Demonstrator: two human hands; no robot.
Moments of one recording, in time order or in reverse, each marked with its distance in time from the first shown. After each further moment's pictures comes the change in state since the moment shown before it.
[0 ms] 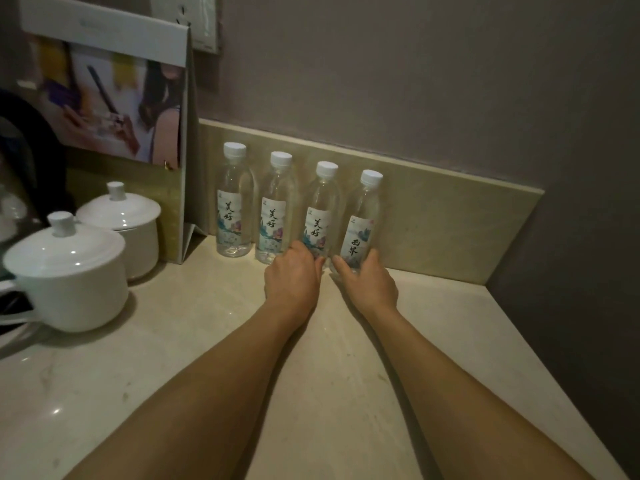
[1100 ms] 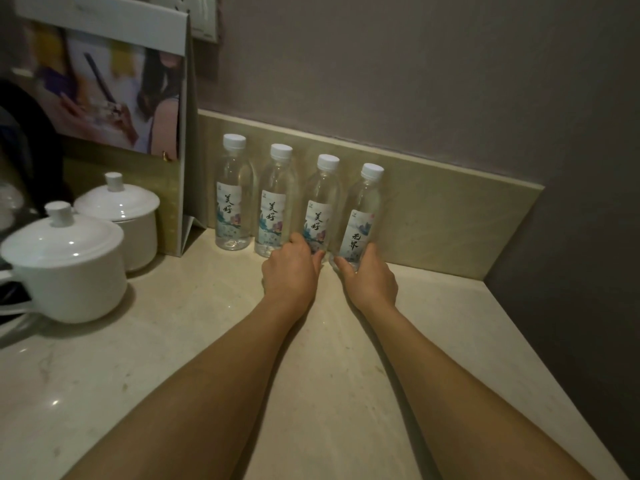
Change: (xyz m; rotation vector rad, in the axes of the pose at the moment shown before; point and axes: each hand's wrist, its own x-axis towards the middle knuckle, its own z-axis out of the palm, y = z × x) left_hand -0.001 -0.001 -0.003 -0.045 -0.008 -0.015; right_hand -0.005 0.001 0.000 -0.089 0.031 -0.025
